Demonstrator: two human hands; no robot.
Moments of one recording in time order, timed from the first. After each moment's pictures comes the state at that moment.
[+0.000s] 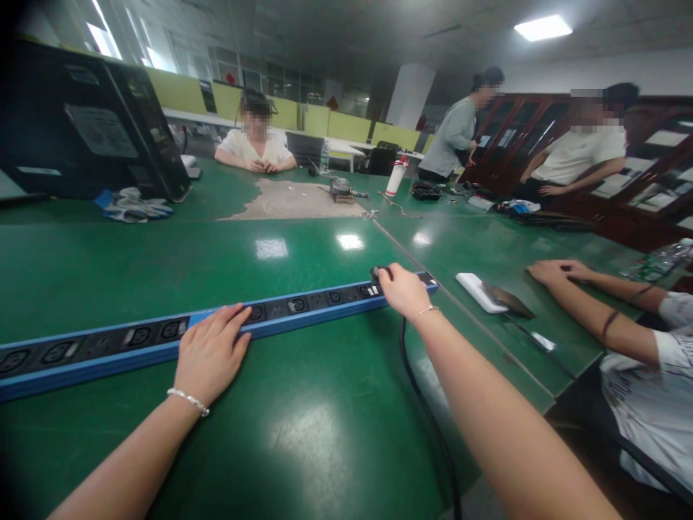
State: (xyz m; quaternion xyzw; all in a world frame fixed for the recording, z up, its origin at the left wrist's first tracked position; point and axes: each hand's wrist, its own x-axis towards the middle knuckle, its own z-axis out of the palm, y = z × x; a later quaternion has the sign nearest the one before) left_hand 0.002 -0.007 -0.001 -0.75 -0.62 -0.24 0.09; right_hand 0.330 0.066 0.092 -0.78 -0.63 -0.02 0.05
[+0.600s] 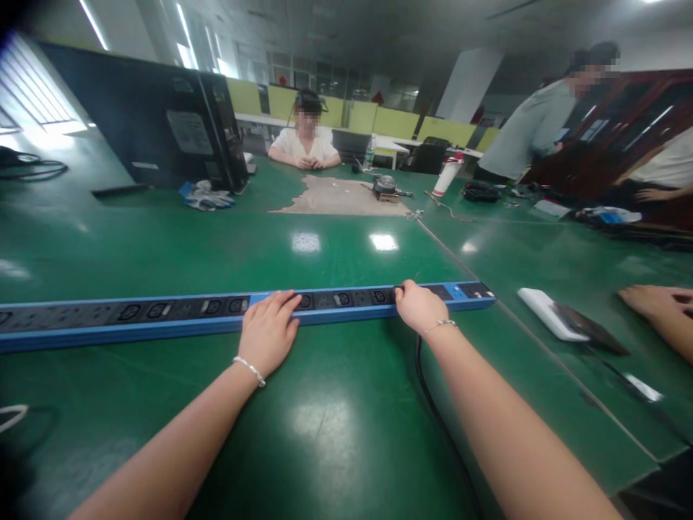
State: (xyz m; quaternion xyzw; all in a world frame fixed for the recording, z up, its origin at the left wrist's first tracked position) left_hand 0.006 -0.008 0.000 -0.73 -0.63 -0.25 0.06; right_hand 0.279 0.069 0.066 -0.76 -0.65 0.00 -0.05
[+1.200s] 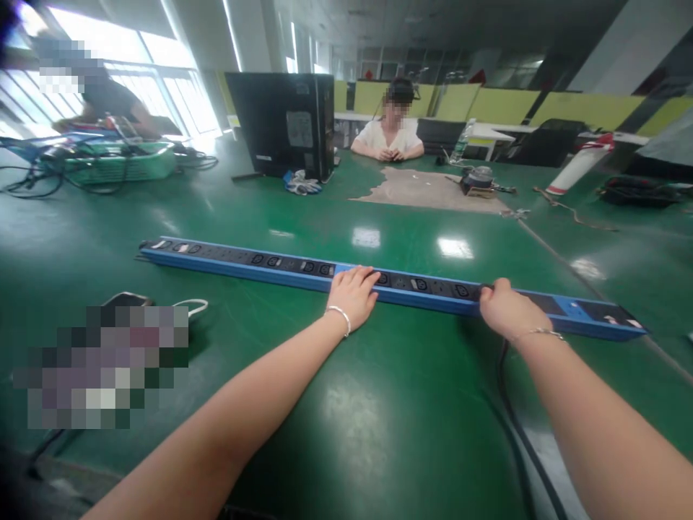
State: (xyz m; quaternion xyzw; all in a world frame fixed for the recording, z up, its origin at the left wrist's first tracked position) left_hand 0.009 -0.006 -0.010 -0.73 -0.62 -0.26 0.06; right_hand 0.279 0.078 0.054 -0.76 -0.64 0.03 -0.06
